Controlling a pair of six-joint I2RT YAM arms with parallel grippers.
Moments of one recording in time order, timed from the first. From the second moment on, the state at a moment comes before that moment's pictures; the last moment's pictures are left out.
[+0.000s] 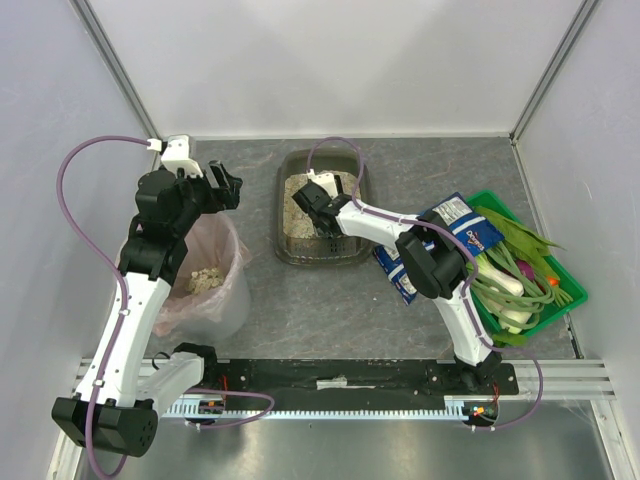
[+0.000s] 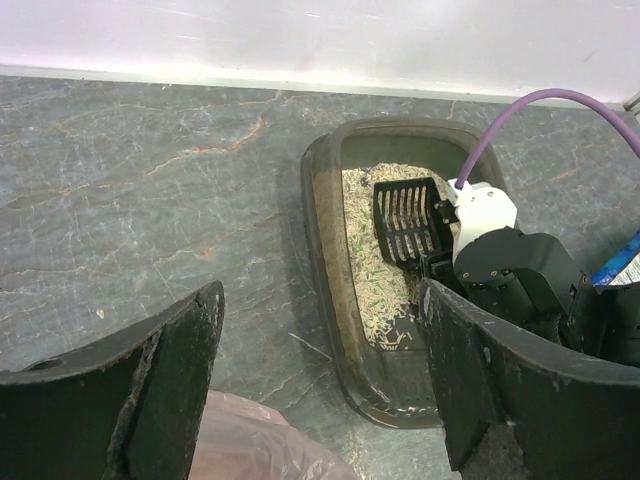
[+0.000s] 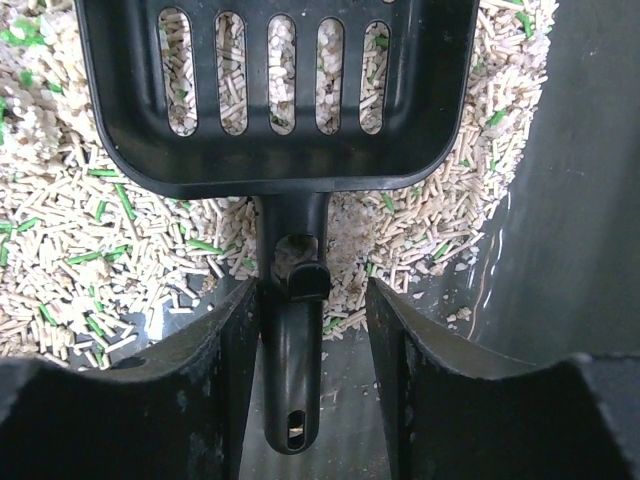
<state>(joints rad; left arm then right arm) -0.15 0.96 1.07 -0.33 0.06 -0.20 0.78 2.23 1.72 -0.54 0.53 0.47</state>
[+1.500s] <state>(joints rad) -0.15 0.98 1.07 -0.33 0.12 -0.20 0.81 2.03 1.61 -0.47 0.57 0.34</state>
